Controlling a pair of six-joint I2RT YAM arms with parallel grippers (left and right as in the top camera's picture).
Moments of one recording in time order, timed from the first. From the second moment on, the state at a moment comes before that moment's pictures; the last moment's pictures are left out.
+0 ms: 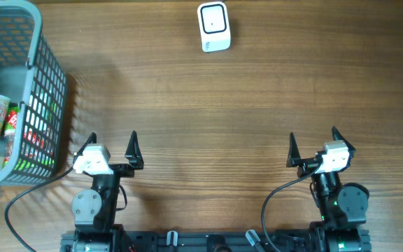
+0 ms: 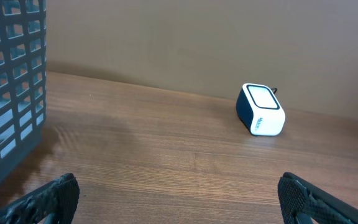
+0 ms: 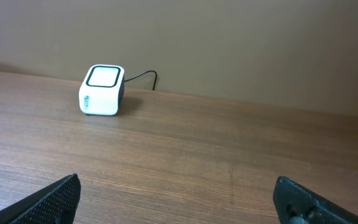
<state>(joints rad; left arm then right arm) -0.03 0.01 0.01 -0.06 0.01 -0.19 0.05 0.00 0.01 -0.06 -0.07 -0.10</state>
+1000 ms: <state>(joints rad) 0.02 0.01 0.01 -0.07 0.01 -0.31 0.04 0.01 0.01 0.00 -0.07 0.01</state>
